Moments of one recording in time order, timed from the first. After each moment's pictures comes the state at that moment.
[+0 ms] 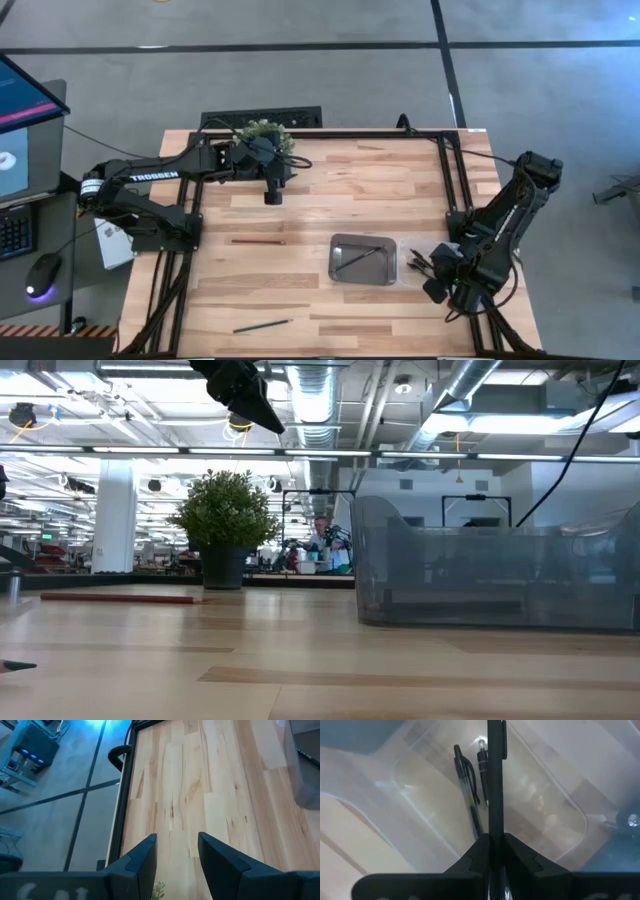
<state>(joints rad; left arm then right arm) 0.21 1.30 1.18 -0.53 -0.19 0.42 1.07 1.34 0.75 -1.02 0.22 1.88</state>
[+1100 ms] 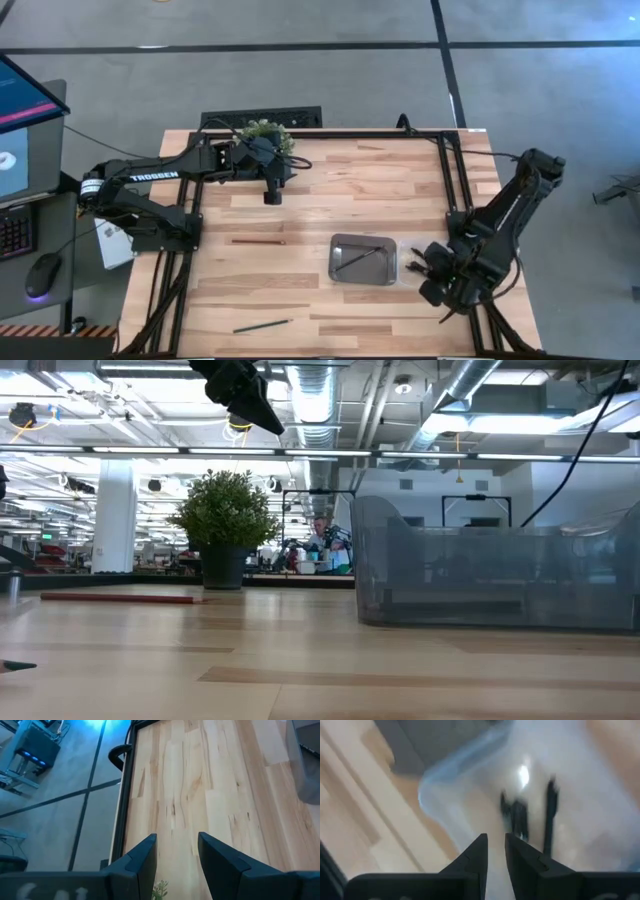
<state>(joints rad) 0.21 1.30 1.18 -0.53 -0.20 0.45 0.97 1.28 0.89 -1.07 0.33 1.59</state>
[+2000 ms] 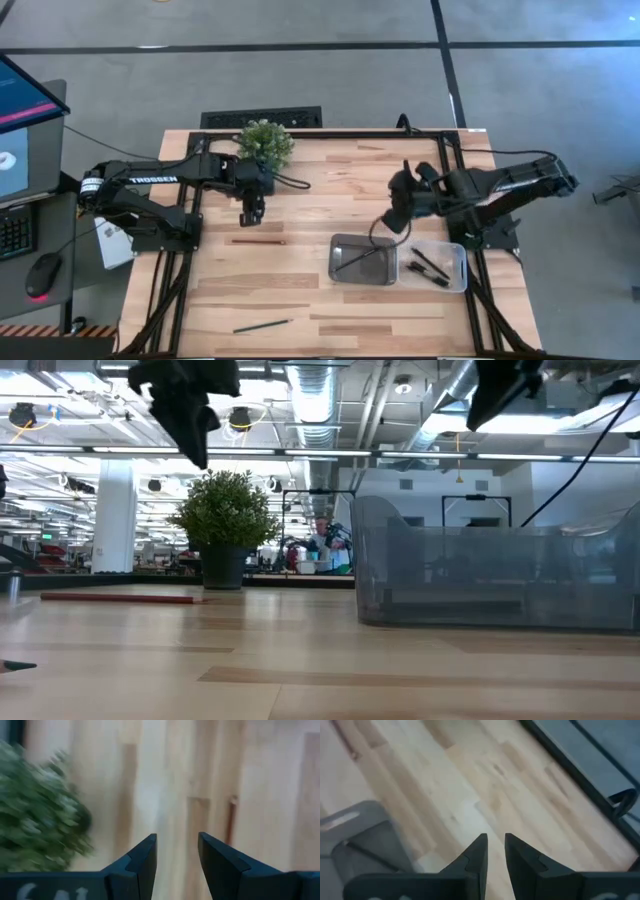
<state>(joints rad) 0.13 1.30 1.18 -1.06 -0.11 0.05 0.21 1.26 1.25 -1.18 0.53 0.65</state>
